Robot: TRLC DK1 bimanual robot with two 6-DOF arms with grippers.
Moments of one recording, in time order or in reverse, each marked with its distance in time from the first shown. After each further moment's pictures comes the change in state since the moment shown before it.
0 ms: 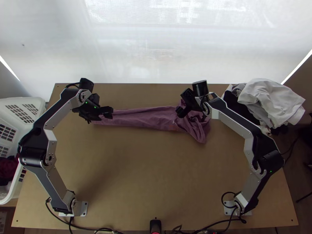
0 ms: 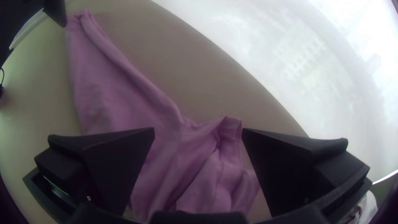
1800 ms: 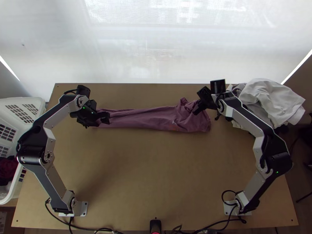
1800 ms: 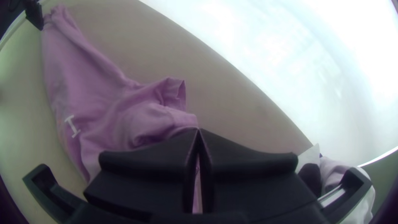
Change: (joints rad) left arm 0.066 0.034 -0.112 0.069 0.000 0.033; right arm -0.158 -0.043 -0.060 -0.001 0.016 -0.085
